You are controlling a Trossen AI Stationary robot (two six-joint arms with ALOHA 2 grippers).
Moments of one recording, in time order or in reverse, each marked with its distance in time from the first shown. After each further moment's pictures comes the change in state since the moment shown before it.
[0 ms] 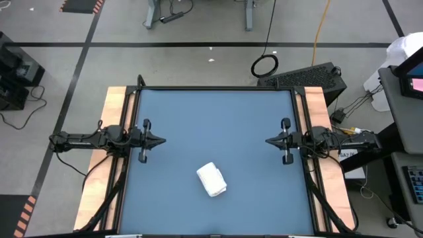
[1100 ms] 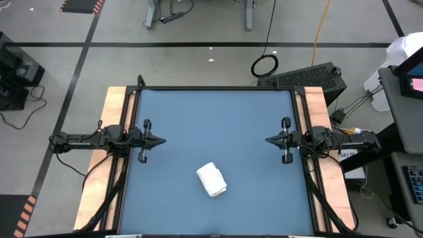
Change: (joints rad) left arm 0.016 0.000 0.000 0.003 0.030 -0.008; right arm 0.000 0.001 0.000 0.008 0.031 -0.003
